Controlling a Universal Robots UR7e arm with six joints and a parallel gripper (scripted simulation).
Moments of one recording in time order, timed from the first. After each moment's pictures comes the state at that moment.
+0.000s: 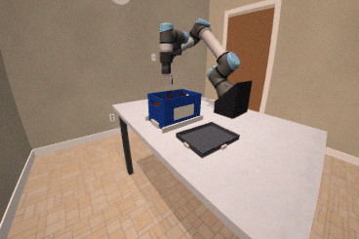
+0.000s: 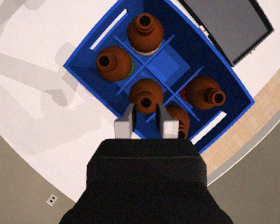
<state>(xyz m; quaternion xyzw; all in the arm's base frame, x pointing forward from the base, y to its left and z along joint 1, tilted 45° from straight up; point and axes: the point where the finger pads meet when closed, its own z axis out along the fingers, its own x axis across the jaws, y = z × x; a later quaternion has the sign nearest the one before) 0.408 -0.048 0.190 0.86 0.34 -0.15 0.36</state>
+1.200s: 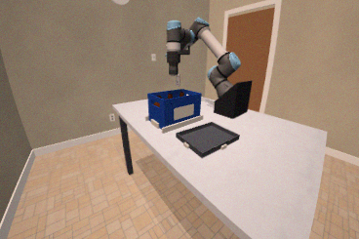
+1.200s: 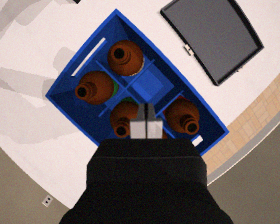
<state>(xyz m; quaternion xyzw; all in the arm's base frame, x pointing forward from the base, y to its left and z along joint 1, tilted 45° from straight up) 0.404 -0.002 0.143 0.85 0.35 -0.15 0.36</state>
